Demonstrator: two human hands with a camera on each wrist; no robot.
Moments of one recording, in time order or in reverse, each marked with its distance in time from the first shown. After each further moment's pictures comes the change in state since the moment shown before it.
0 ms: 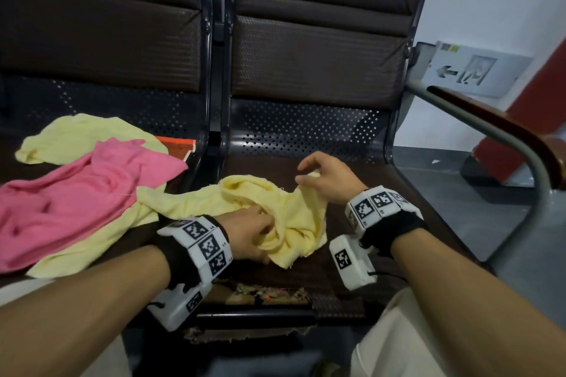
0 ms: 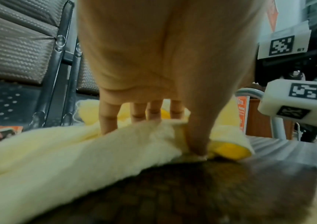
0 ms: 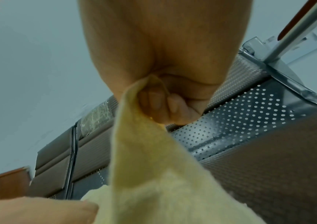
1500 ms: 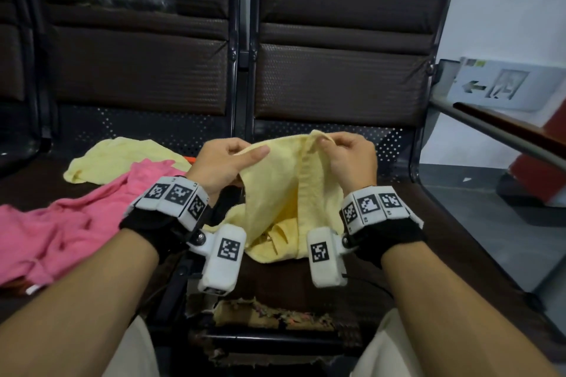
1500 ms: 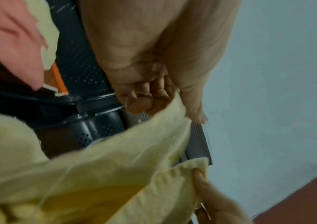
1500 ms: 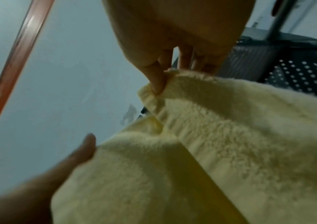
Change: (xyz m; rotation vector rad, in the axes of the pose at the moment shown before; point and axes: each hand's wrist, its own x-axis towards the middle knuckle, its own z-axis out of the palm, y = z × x) left_hand -0.037 -0.036 -0.089 -1.243 0.783 -0.106; right_hand 0.014 -0.060 -0.005 0.505 0.591 0.000
